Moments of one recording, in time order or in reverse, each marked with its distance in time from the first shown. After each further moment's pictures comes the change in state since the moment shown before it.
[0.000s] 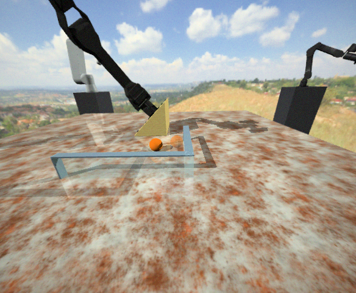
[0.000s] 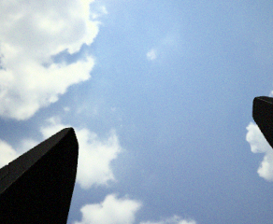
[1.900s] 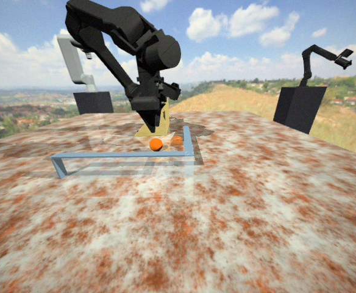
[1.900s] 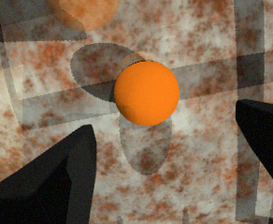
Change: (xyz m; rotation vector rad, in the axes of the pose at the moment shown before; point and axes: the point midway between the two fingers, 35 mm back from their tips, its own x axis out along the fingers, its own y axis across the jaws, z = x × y) arm -0.530 -0.176 -0.018 0.824 -2.699 0.516
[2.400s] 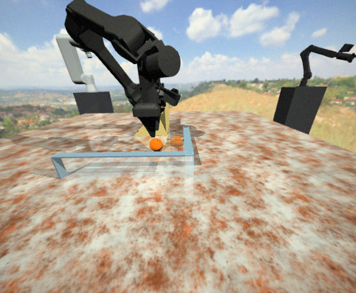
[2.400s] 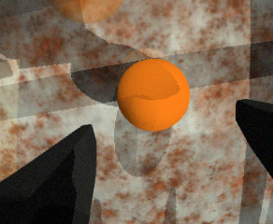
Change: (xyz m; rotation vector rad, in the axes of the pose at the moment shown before) arm 0.015 0.002 -0.003 -0.027 0.015 0.008
